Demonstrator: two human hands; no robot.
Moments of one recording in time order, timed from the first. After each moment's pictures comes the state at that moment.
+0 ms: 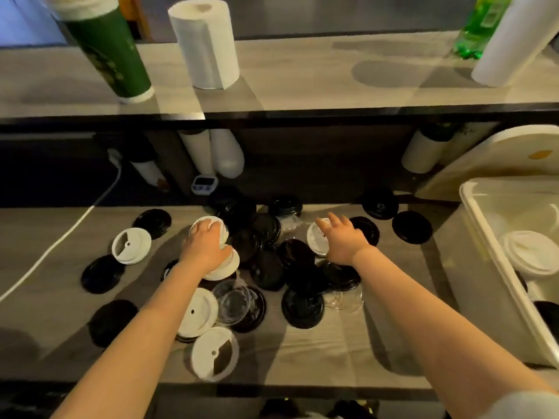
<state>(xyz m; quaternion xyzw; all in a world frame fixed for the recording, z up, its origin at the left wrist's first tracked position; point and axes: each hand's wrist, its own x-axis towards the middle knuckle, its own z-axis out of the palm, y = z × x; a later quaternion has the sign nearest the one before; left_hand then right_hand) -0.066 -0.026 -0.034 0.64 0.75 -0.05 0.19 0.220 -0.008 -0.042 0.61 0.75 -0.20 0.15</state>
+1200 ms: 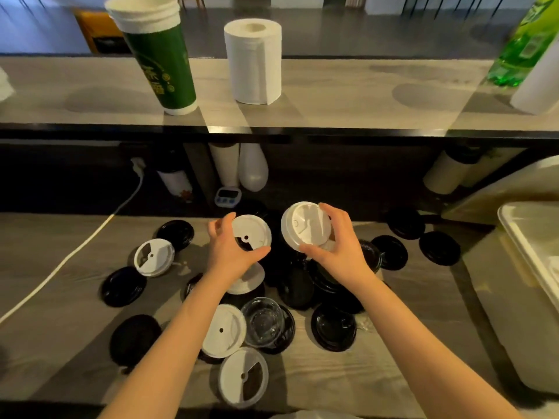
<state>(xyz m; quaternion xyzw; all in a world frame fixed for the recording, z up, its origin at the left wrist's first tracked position) -0.077 -0.035 -0.005 0.54 0.75 0.26 0.28 0.132 -0.038 0.000 0.56 0.66 -0.34 -0.36</state>
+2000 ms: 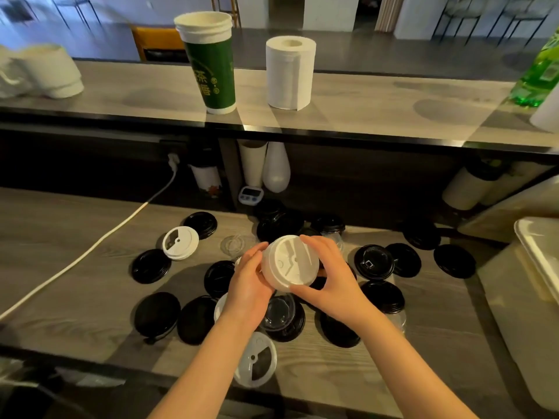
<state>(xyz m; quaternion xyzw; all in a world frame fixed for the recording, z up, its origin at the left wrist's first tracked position) -0.051 -0.121 0.011 0.13 0.49 0.59 0.63 0.106 -0.105 0.011 0.44 0.76 -0.36 -0.31</state>
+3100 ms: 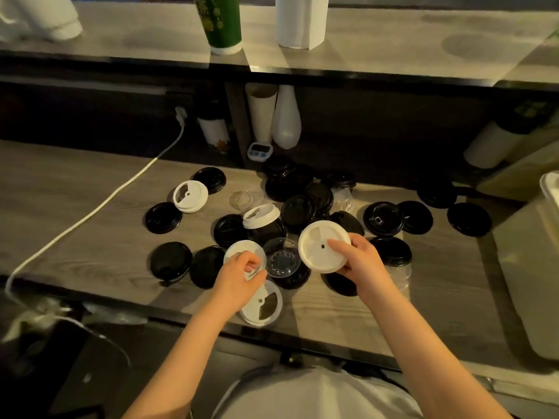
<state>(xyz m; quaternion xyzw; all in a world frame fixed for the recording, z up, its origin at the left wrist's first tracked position) -0.090 -0.188 -0.046 0.54 0.73 0.22 0.35 0.125 -0.136 -0.017 0.60 0.33 -0.64 -0.35</state>
